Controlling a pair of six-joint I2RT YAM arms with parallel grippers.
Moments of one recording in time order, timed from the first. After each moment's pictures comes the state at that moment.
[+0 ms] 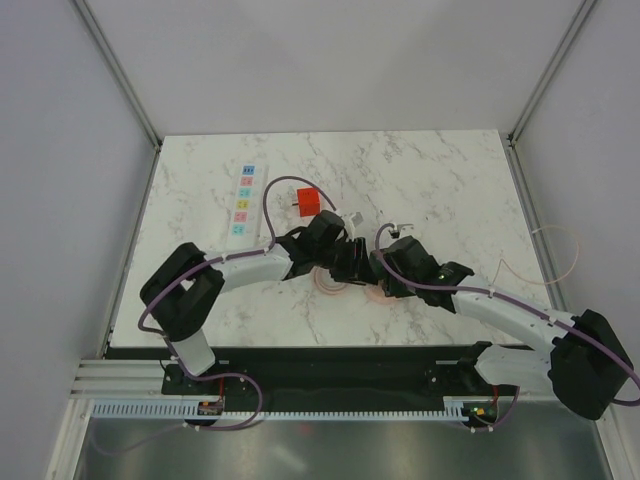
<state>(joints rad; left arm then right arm) -0.84 1.73 1.01 0.00 0.42 -0.76 0.72 1.17 0.65 -0.41 0.21 0.54</state>
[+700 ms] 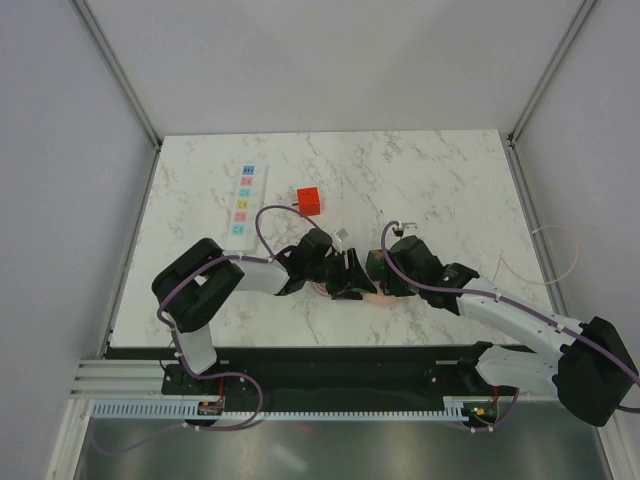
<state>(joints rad) -0.81 1.79 0.79 0.34 0.51 -1.04 0.72 1.12 0.65 -0.41 0.18 0.60</state>
